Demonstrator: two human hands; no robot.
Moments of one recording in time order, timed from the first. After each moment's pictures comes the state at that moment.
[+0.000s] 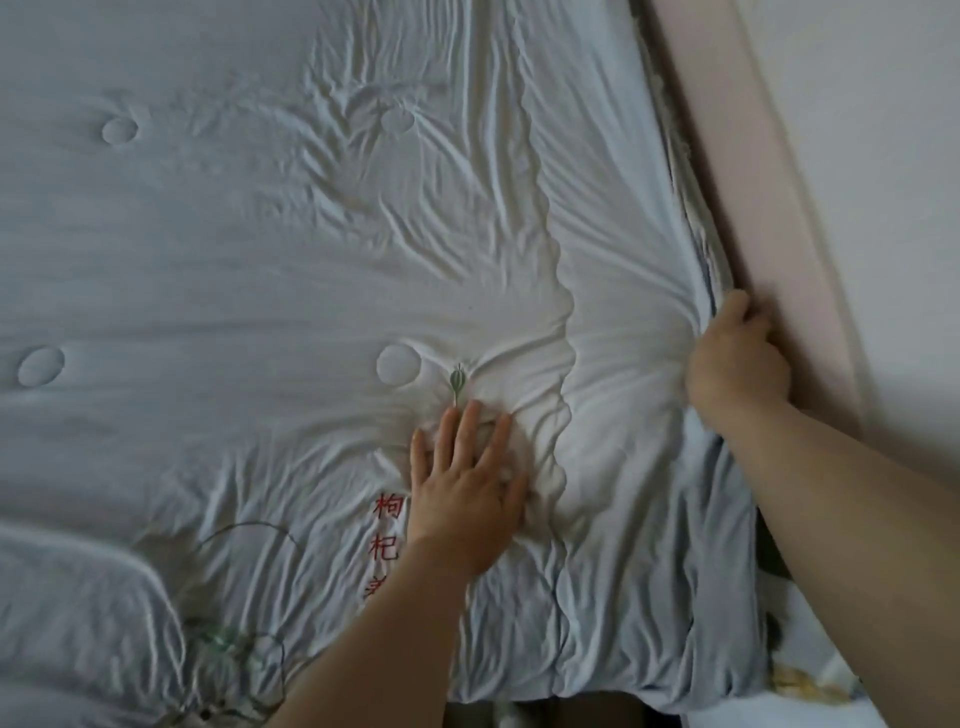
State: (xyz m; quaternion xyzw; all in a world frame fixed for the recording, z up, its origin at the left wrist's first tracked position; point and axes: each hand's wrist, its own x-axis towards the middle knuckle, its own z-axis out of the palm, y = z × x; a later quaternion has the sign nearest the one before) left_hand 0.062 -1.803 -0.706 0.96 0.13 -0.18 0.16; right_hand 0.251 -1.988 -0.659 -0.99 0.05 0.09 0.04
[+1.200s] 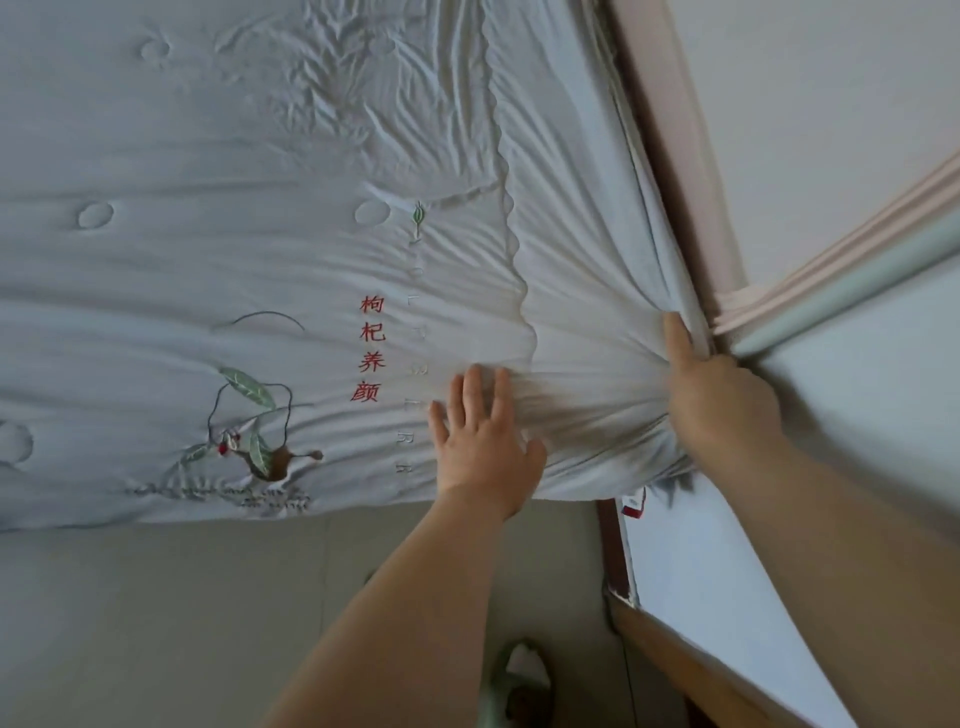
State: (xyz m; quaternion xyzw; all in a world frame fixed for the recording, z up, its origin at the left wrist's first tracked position) left_hand -0.088 -1.946 -0.666 0.95 0.20 -0.18 0.19; right_hand 0.022 -2.121 -0.624 -0.98 -0.13 0.13 -0.10
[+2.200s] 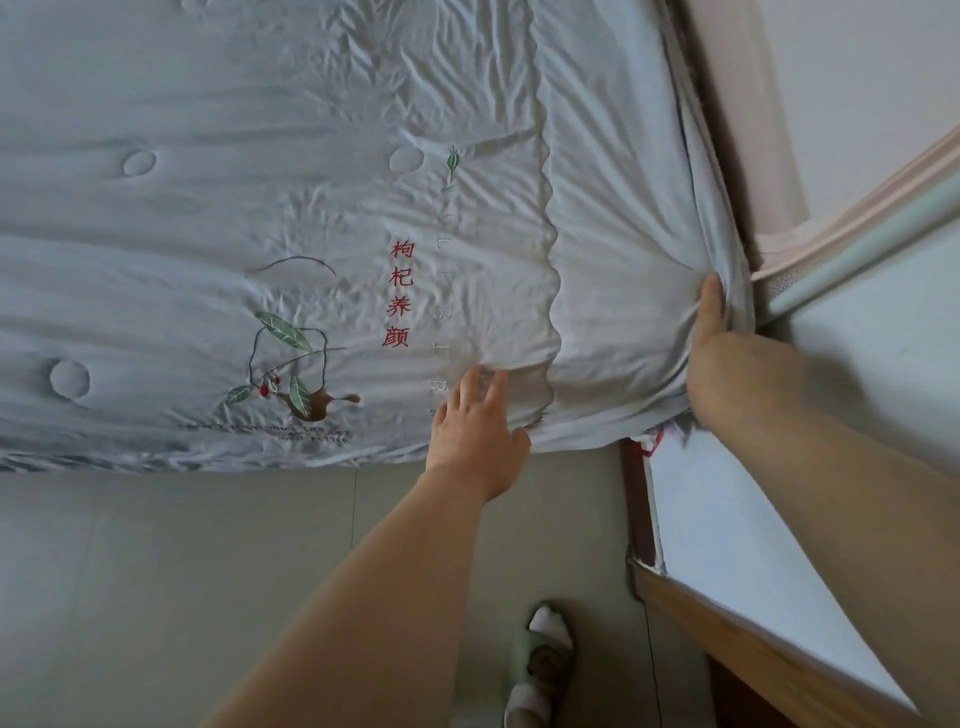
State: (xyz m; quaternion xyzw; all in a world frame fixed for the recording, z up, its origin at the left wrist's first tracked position) left_hand -0.137 -1.919 -0.682 0.93 0.20 -0.20 0.23; right_hand 0.000 -2.110 -0.646 -0.97 -0.10 0.16 -0.13
